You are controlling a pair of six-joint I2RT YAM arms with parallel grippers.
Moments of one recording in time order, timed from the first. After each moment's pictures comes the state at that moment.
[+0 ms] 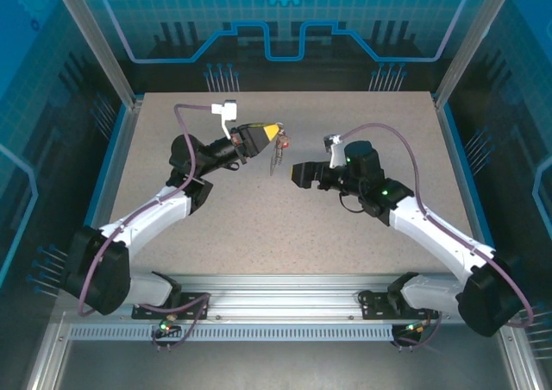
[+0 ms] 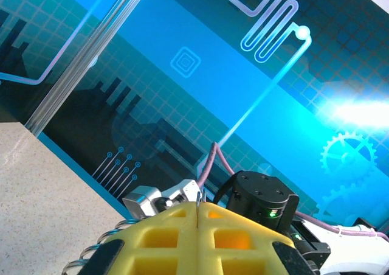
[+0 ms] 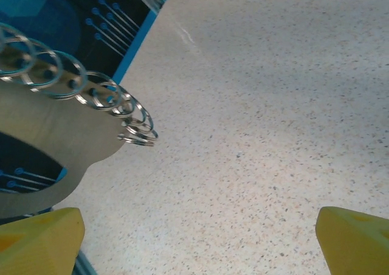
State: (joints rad) left arm -0.40 1.35 0.86 0.87 0.70 -0.96; right arm 0.54 1.21 0.89 -0.17 -0.27 0.54
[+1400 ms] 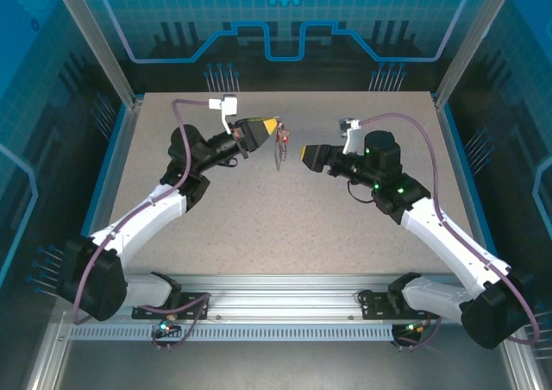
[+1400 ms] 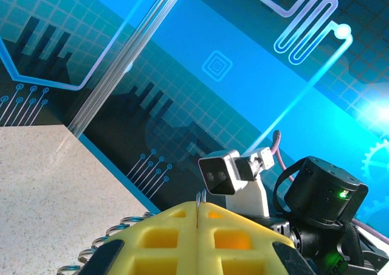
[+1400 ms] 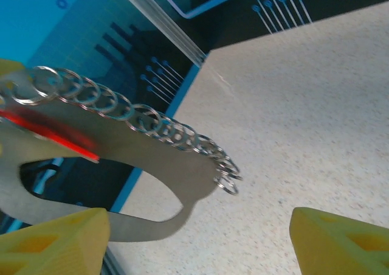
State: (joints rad) left arm -0.40 1.30 0.93 0.63 0.63 -0.83; right arm 0.48 1.11 0.94 -0.10 -0.37 0.64
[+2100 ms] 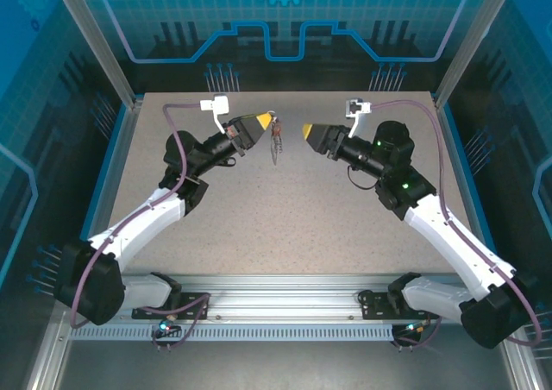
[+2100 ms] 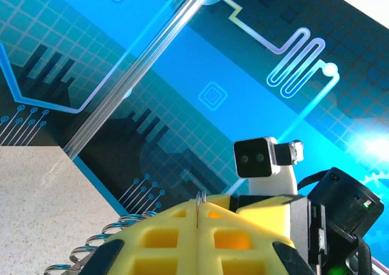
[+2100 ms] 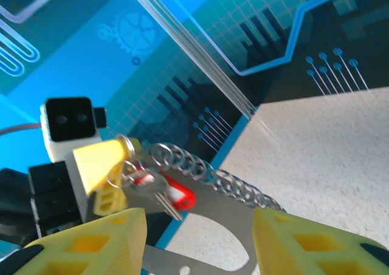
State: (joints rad) left arm -0.41 1.28 0.89 0.74 0.54 -0.92; right arm 0.48 1.12 1.04 0.06 -0.40 0.72
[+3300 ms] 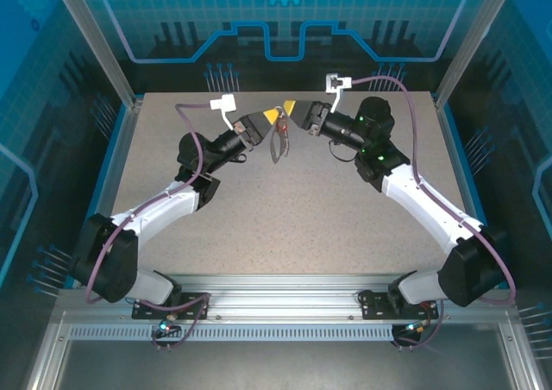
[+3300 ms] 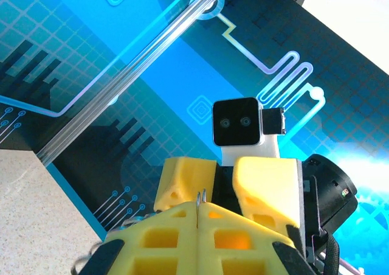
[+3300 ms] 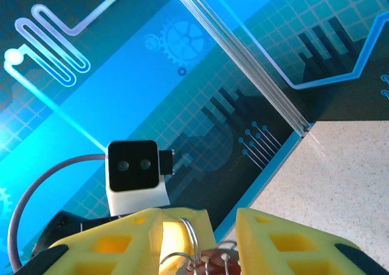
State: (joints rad) left arm -0.43 1.43 0.90 0.95 0.50 -1.05; right arm 0.47 1.39 1.19 0.31 -0.55 0.81
